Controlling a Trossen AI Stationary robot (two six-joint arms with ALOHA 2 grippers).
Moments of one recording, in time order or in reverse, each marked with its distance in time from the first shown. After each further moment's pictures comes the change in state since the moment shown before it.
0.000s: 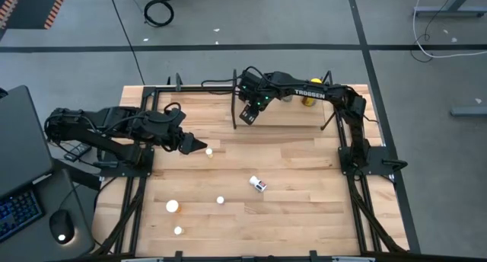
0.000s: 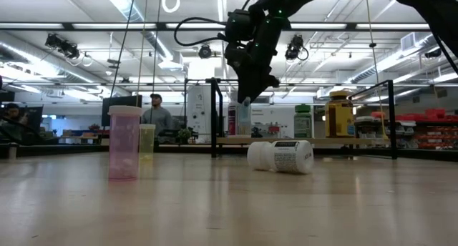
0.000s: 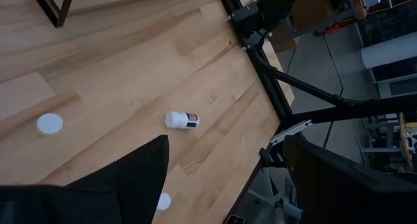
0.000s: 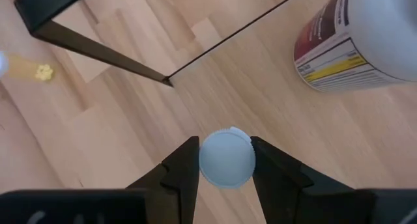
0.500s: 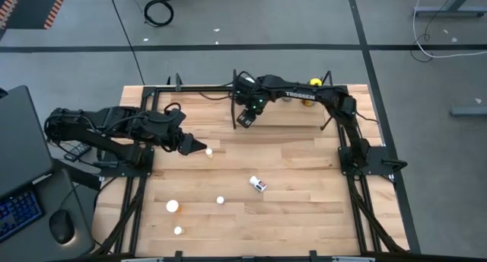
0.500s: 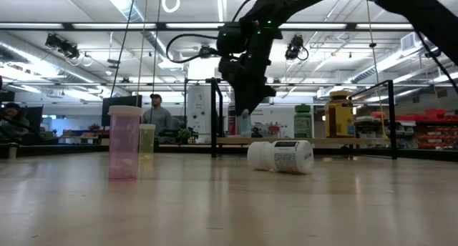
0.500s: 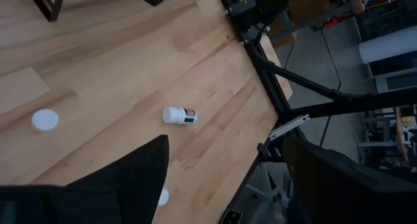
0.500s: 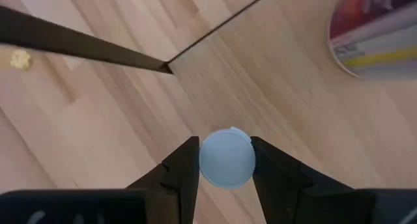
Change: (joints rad) left arm -0.002 0.000 0.000 0.001 0.024 0.002; right arm 0.011 0.122 0.094 -0.078 -0.010 0.028
